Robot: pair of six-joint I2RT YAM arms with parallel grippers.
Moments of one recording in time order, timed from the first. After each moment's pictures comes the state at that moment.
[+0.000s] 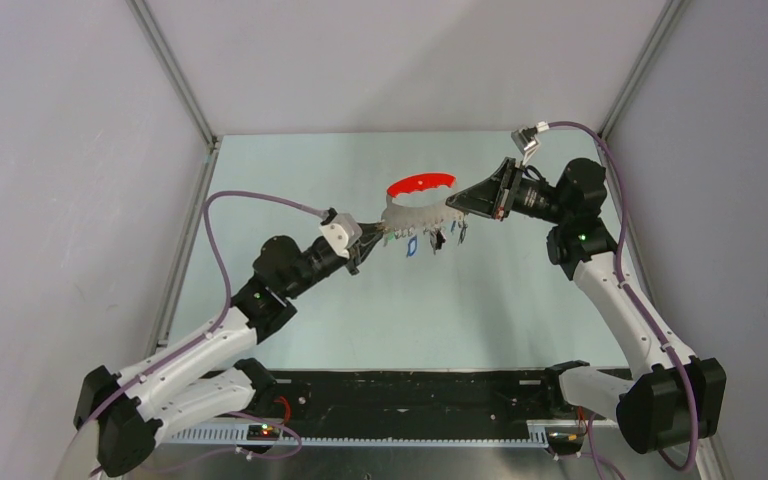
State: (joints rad) left arm -0.73 0.91 0.62 0.39 0.21 0.17; right arm 0.23 1.14 0.98 0.25 -0.99 1.02
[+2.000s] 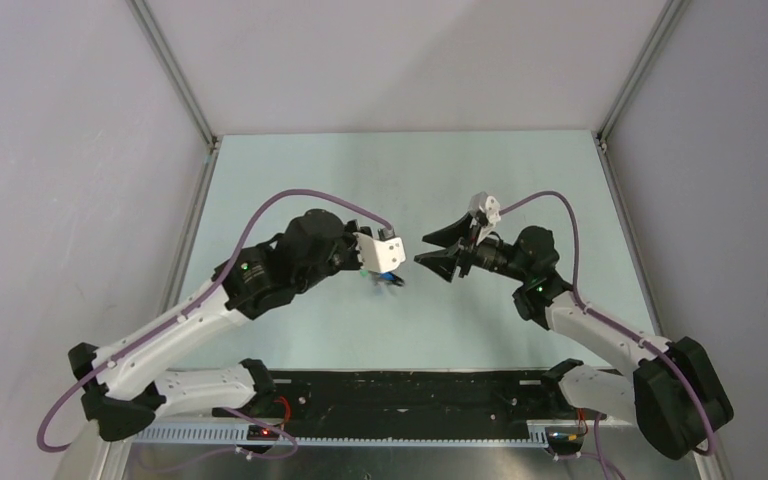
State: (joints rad) left arm -0.96 1.07 1.20 -0.68 -0.34 0.81; right arm 0.52 1.10 0.54 0.64 -0.69 0.28
